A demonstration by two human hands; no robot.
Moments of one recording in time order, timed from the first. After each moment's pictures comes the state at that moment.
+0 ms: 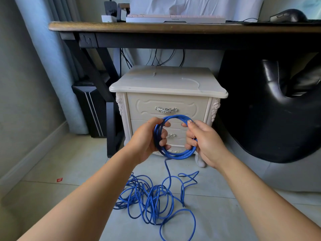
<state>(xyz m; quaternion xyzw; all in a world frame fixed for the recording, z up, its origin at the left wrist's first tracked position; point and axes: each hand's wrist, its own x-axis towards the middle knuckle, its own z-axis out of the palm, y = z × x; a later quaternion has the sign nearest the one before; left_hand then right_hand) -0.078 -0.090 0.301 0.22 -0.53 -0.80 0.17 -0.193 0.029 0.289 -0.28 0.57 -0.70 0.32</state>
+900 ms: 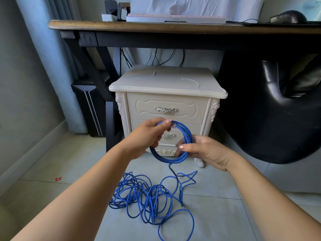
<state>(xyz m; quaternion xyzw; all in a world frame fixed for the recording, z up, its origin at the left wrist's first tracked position) -0.074 -0.099 0.303 0.19 -0.73 -0.63 0.17 -0.210 0.051 0.286 -0.40 0.63 -0.50 0.44</state>
